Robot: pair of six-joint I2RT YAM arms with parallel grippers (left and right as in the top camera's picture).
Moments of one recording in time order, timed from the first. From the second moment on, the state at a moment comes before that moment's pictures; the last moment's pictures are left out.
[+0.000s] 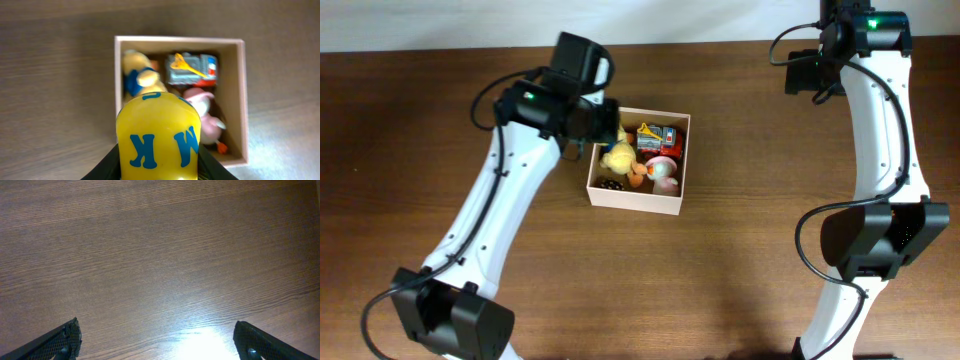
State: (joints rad) left arm -0.39 1.80 1.81 -1.05 0.04 -0.25; right arm -0.03 2.14 2.32 -1.36 0.28 0.10
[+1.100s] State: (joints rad) left arm -0.46 2.14 1.81 -1.05 0.05 -0.25; right arm -0.03 2.14 2.32 -1.35 0.28 0.10
